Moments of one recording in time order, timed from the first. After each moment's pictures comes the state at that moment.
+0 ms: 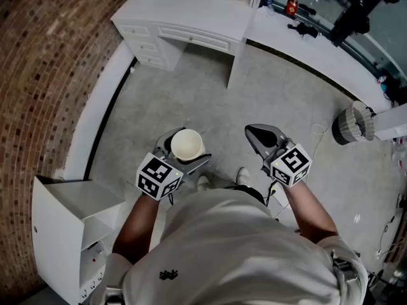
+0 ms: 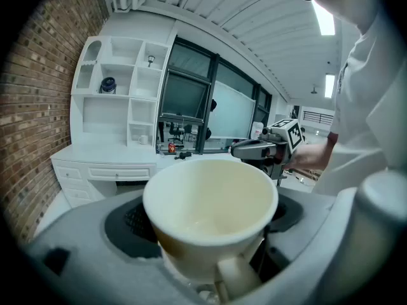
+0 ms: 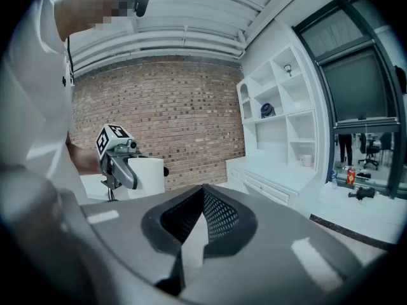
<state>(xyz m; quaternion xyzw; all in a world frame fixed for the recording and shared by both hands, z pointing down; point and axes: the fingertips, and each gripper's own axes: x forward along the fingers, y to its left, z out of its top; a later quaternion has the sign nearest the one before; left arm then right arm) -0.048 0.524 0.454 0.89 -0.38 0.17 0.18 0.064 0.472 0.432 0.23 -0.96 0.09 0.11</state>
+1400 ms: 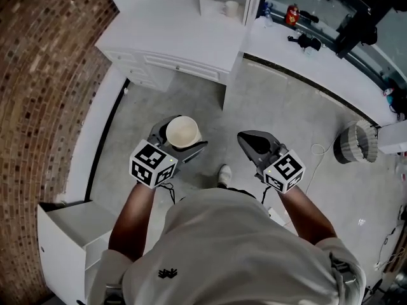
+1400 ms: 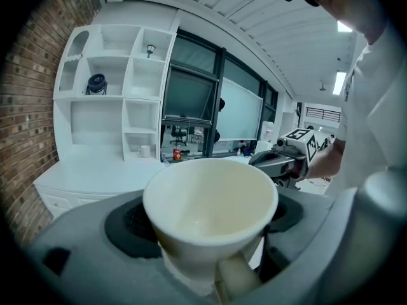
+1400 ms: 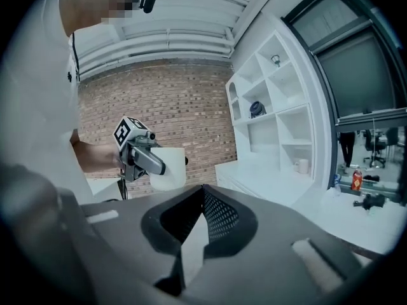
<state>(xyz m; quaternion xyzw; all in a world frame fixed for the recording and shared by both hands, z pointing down) -0.021 0.248 0.434 0.89 -0.38 0.19 0.16 0.089 0.248 0.437 0.20 -0.97 0.10 0.10</state>
